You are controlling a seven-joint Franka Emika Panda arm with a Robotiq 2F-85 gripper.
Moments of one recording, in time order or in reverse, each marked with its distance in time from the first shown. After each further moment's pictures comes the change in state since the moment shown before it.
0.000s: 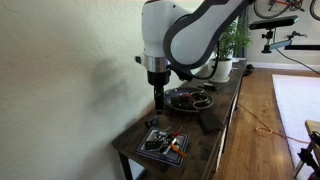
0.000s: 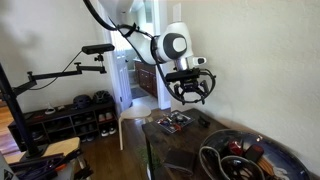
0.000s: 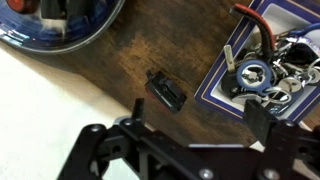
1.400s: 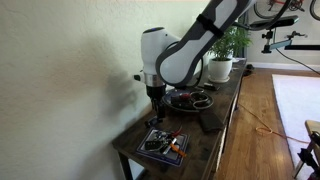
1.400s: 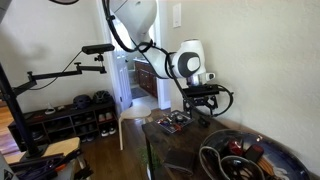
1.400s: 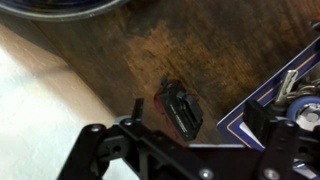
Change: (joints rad) arm -0.104 0.211 0.061 0.161 0.009 0.019 -0.323
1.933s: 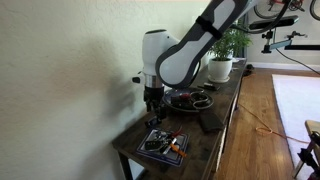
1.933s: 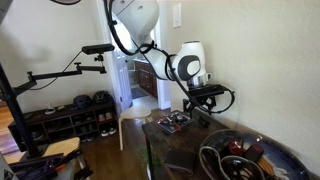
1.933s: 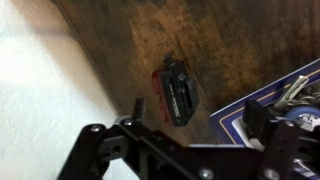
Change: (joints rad) arm -0.057 0.021 0.066 0.000 0.023 0.054 -0.277
